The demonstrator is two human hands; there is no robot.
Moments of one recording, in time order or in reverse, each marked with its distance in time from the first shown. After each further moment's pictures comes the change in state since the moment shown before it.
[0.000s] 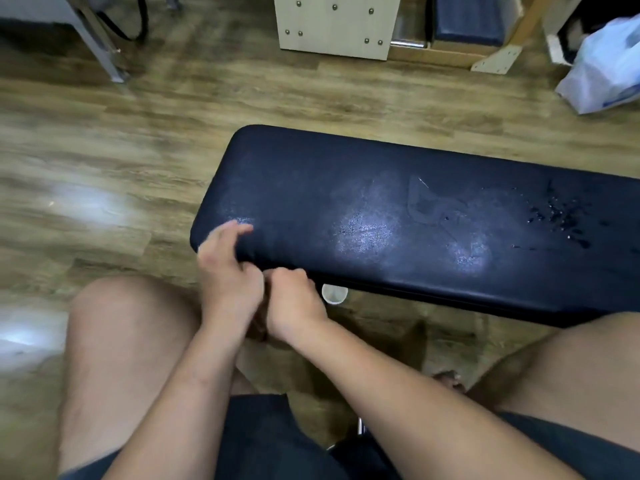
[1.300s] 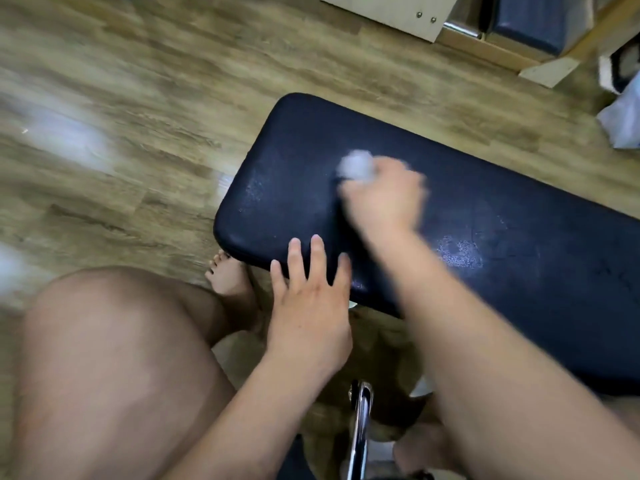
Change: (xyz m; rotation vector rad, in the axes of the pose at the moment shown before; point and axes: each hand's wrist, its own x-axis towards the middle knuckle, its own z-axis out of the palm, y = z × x) left_hand -0.014 0.006 0.022 0.669 -0.647 0.178; right_hand 0.132 0.007 -0.067 -0.146 0.527 0.363
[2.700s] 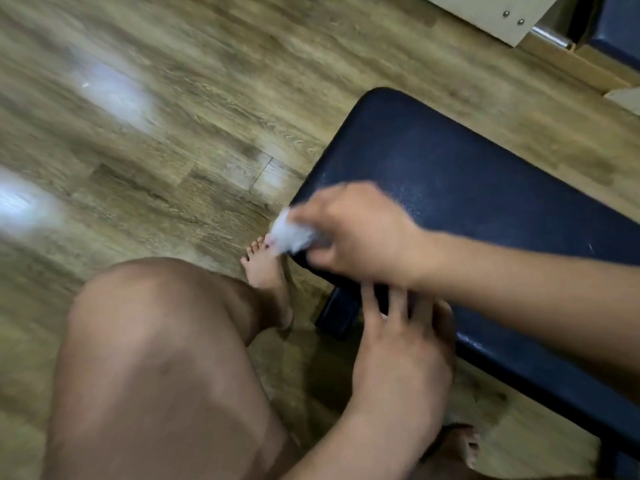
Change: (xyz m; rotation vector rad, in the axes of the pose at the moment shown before) left_hand -0.002 0.013 0.006 -0.130 0.106 0.102; right_hand -0.038 -0.075 0.028 -0.283 -0.529 -1.279
